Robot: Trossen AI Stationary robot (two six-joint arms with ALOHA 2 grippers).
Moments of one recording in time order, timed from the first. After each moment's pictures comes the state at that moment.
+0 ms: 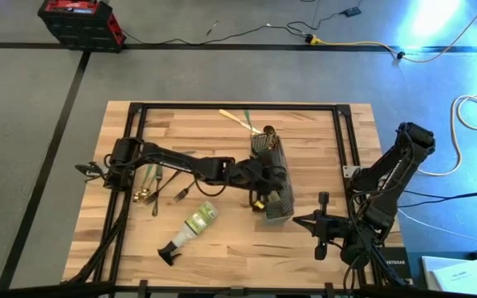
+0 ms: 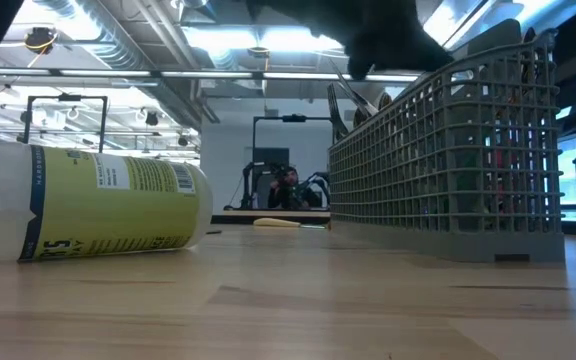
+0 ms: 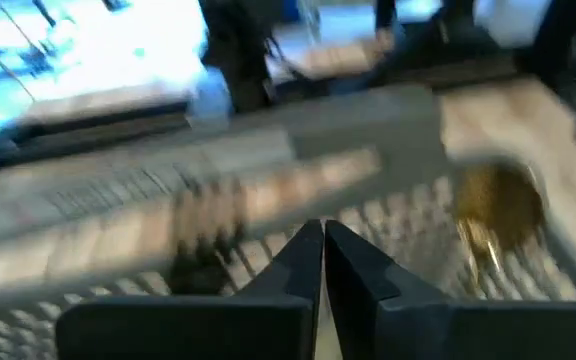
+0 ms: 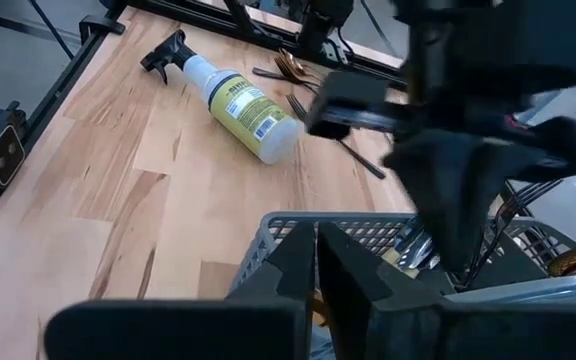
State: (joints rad) left arm -0.10 2.00 1.55 0.05 -0.10 0.11; right arm 0.99 1.31 0.97 -0.60 0.99 0.52
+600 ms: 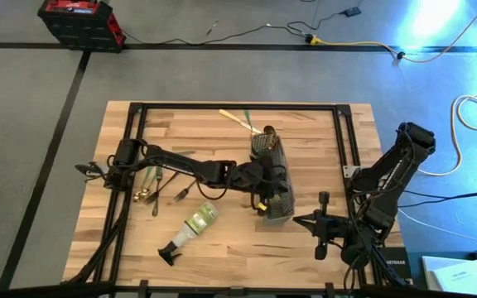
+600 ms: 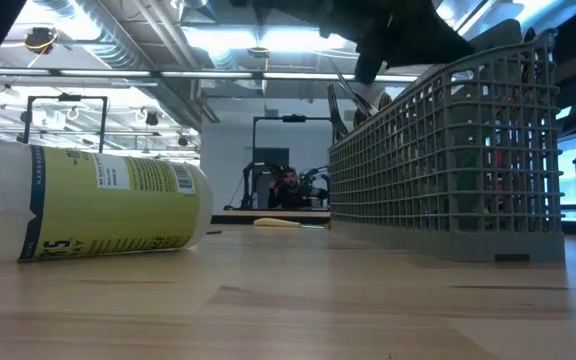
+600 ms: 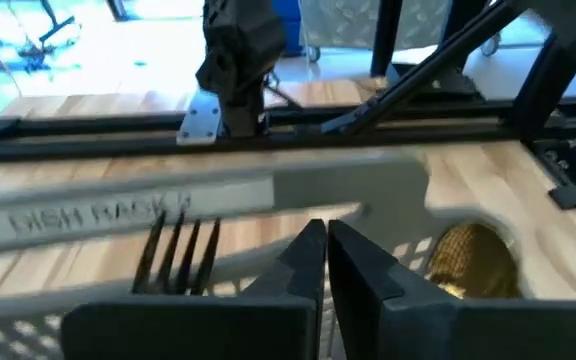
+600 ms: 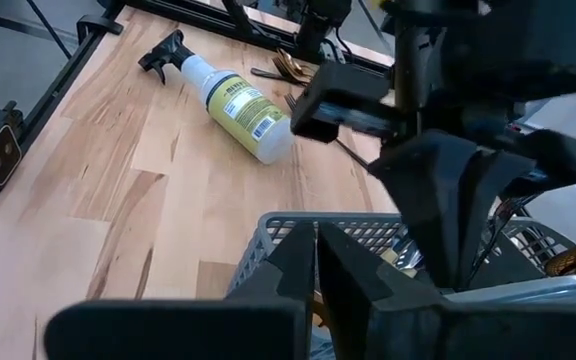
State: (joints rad) left arm -0.11 2.03 1.55 0.11 -0.10 0.00; right arm 0.99 1.31 0.97 -0.60 0.99 0.52
